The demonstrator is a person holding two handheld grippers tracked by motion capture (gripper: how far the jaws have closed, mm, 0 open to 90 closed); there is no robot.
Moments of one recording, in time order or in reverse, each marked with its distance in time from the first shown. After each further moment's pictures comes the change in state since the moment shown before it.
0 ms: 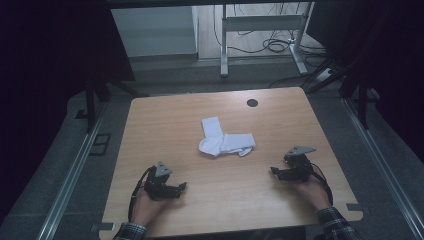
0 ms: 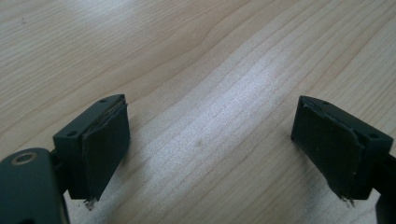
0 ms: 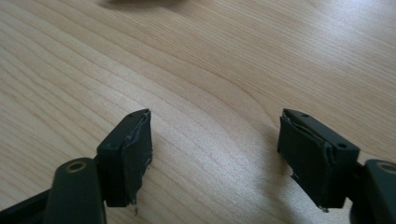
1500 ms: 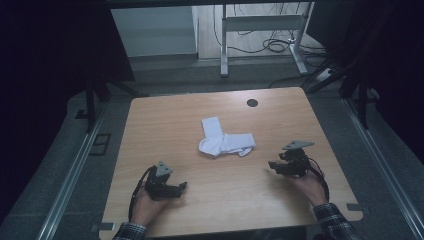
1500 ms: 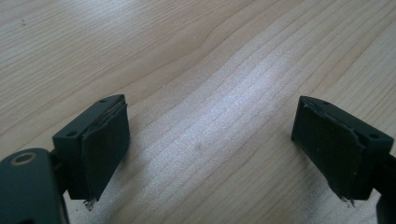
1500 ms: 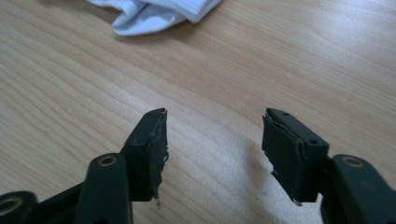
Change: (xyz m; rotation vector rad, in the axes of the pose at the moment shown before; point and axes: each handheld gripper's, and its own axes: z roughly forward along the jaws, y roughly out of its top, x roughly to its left) left arm -0.001 0.001 0.001 -0.001 0.005 -0.005; right arm 0.004 0.024 -0.004 -0.002 0.030 0.036
